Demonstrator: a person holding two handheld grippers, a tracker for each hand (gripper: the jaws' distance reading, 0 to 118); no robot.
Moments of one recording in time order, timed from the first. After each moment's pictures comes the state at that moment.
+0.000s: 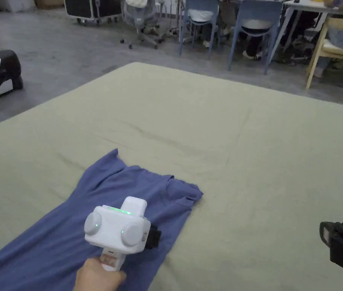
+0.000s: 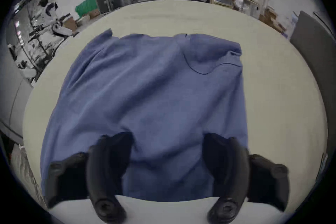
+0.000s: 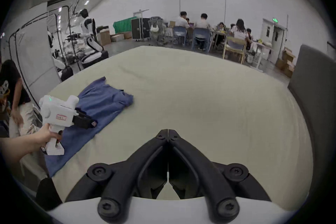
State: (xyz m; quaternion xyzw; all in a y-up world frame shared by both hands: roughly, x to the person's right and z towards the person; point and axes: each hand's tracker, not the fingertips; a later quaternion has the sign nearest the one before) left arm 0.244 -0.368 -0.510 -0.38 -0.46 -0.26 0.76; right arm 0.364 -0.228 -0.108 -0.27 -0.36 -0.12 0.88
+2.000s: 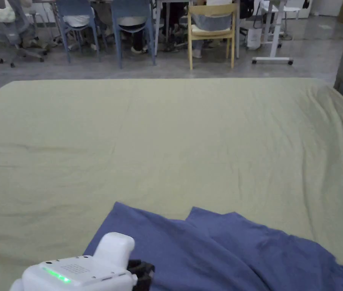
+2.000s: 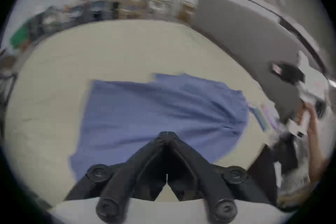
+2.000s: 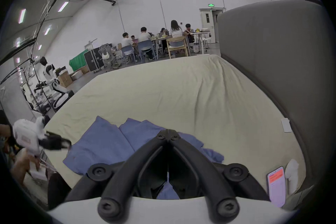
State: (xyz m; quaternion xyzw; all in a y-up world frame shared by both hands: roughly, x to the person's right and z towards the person) left arm 0.140 -0.233 -0.244 -0.32 -0.67 -0.23 0.63; right arm 0.228 -0.199 0.222 -0.15 -0.54 -0.22 0.80
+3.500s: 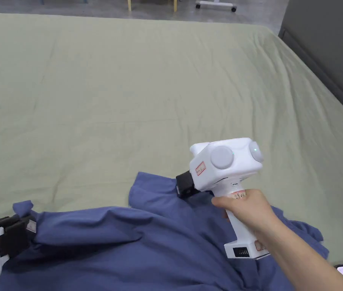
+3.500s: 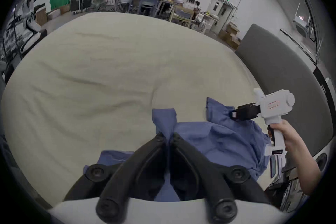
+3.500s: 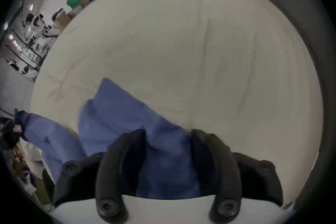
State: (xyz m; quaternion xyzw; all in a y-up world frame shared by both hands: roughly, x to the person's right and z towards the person) left arm 0.201 -0.262 -0.299 -0.40 -0.59 -0.15 0.68; right arm 0.476 -0.352 0.011 -0.47 -0.39 -0.34 0.72
